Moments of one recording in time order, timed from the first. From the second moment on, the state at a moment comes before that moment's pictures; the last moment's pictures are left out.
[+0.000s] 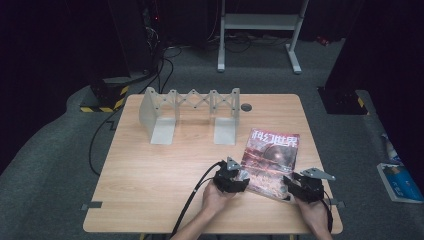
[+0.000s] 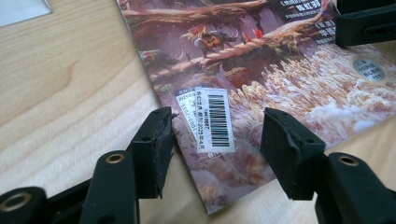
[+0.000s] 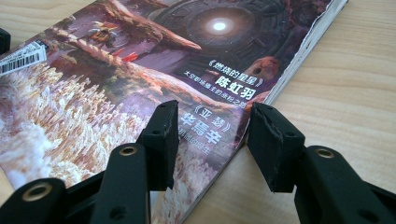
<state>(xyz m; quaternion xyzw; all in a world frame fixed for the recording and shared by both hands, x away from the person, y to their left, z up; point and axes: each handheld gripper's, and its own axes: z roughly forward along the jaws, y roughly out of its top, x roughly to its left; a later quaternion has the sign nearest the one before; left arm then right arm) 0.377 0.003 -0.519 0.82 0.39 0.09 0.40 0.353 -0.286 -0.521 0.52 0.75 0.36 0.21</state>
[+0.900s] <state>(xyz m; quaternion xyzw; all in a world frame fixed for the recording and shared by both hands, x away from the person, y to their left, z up) 0.307 0.023 -0.520 0.83 0.38 0.10 0.40 0.299 -0.272 -0.523 0.49 0.76 0.37 0.20</state>
